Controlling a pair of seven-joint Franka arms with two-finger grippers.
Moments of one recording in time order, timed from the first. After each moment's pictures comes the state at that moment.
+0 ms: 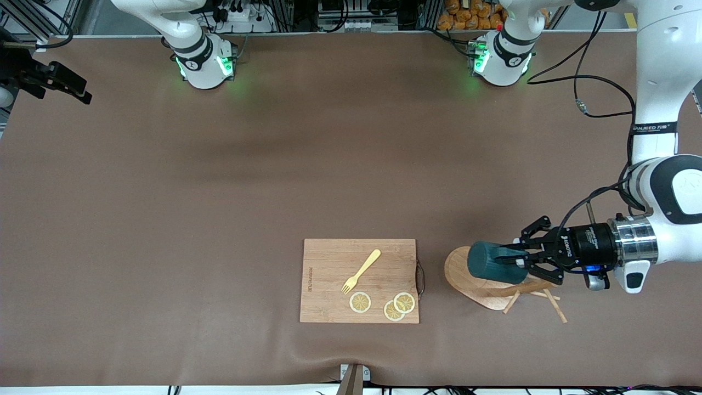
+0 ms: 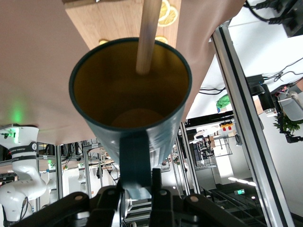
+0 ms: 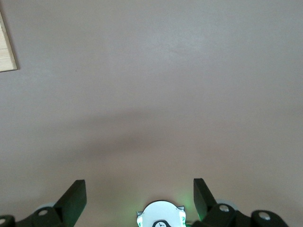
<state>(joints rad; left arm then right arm) 0.12 0.62 -0.11 -1.33 -1.14 1.75 -1.01 0.07 -0.24 -0.09 -1.76 -0.02 1.43 0.12</state>
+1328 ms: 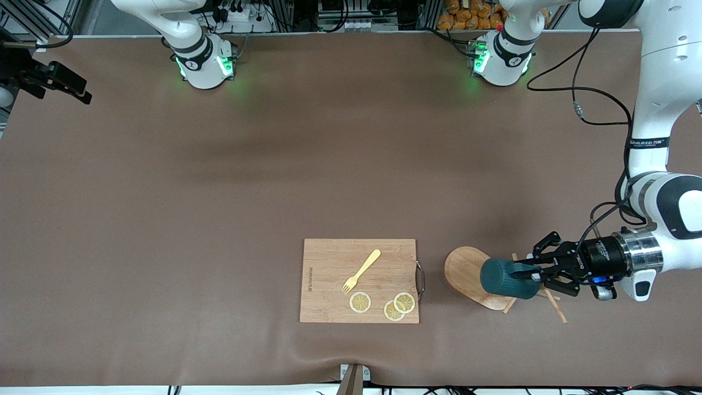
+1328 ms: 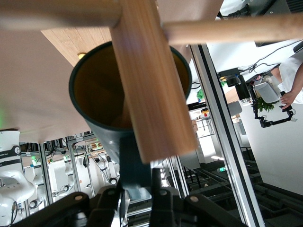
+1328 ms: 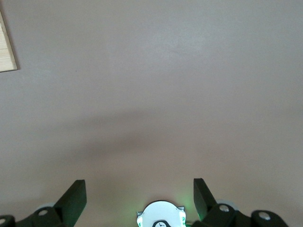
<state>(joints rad) 0.17 0.71 -0.11 -1.33 -1.25 1.75 -0.86 0.07 -0.24 -0.09 -1.76 -0.02 1.43 0.12</state>
